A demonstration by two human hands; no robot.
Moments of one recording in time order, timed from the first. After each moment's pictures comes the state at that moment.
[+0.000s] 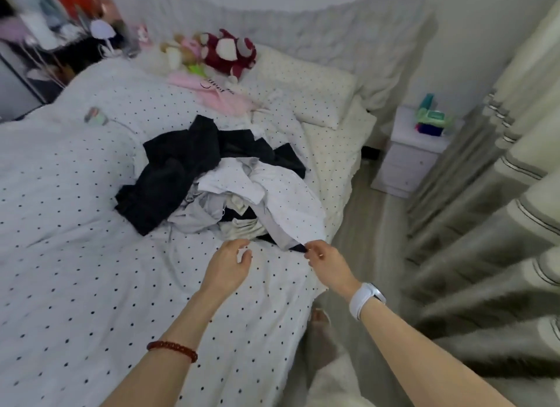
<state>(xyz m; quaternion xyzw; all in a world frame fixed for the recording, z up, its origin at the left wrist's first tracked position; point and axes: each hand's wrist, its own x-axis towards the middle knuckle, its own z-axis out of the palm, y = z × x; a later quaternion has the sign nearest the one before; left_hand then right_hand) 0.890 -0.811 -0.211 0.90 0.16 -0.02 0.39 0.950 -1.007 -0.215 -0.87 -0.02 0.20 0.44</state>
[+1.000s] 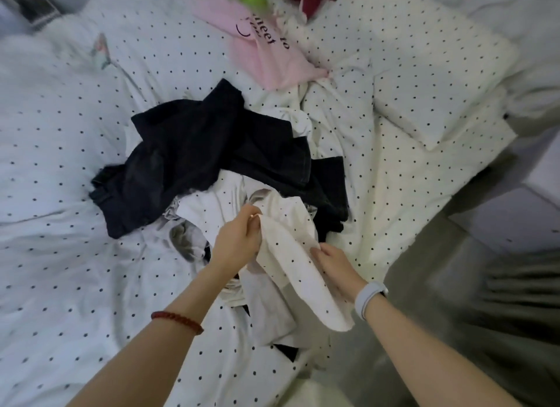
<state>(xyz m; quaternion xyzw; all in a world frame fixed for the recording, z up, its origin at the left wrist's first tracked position) 1.220 -0.763 -0.285 0.87 0.33 0.02 0.38 1.316 -0.933 -0.346 -0.75 -0.01 0.51 0.43</state>
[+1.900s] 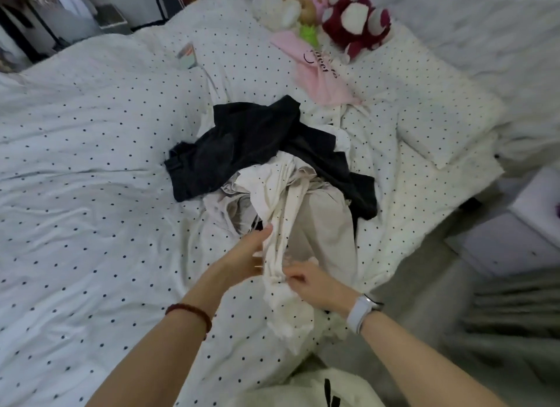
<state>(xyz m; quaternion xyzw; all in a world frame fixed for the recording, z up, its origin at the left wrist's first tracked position) 1.029 -0.748 -0.240 0.43 0.43 -0.09 0.79 1.116 -0.895 -0.238 -0.73 -0.44 0.44 0.28</state>
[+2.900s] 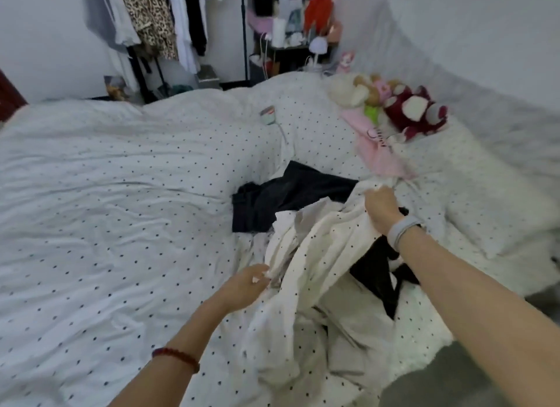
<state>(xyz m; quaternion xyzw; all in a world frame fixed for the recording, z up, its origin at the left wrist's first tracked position) 0.914 -0.708 -0.207 0.77 0.40 -0.07 0.49 1.193 -0.745 -0.129 -0.85 -0.19 0.25 0.42</state>
